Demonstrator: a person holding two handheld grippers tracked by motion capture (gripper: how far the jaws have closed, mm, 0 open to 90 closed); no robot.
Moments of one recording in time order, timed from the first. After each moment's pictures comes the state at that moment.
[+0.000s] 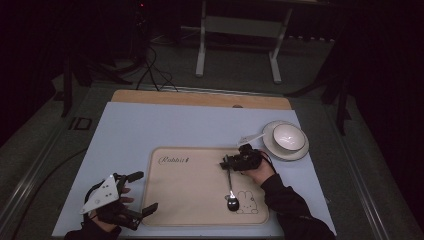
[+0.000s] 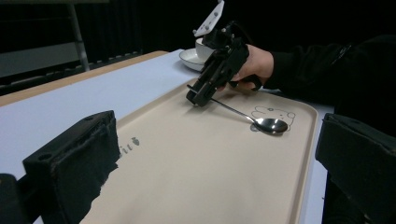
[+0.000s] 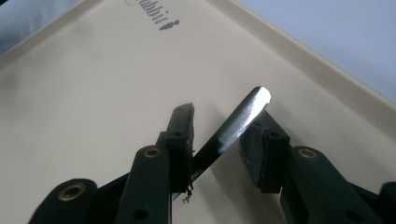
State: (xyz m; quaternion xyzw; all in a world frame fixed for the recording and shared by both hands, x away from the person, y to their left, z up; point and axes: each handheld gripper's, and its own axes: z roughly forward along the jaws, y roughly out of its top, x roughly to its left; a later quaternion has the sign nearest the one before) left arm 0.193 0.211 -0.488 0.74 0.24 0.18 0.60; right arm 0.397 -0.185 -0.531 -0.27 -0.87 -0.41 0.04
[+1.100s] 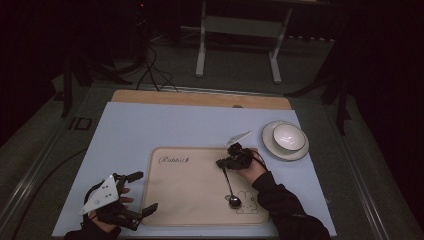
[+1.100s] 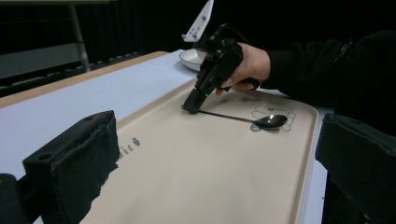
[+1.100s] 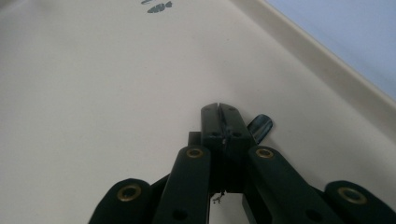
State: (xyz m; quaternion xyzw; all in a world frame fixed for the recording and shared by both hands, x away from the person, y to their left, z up) left arm 0.192 0.211 -0.487 0.74 0.24 0.18 0.60; right arm 0.394 -0.153 -0.525 -0.27 -0.90 -0.34 0.00
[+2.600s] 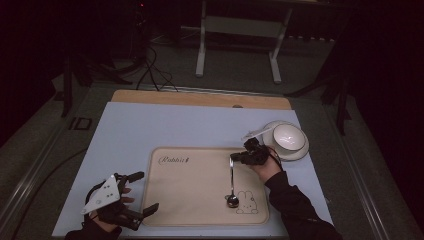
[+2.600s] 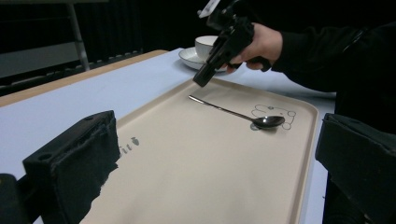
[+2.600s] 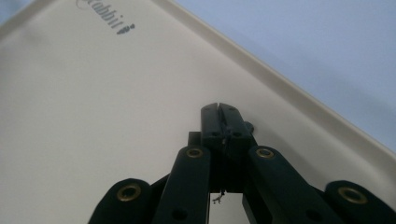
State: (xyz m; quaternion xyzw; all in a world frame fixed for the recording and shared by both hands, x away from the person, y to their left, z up) left arm 0.193 0.209 -0.487 0.74 0.24 0.18 0.60; right arm 0.392 -0.195 -0.497 -0.34 -0.87 -0.35 -0.03
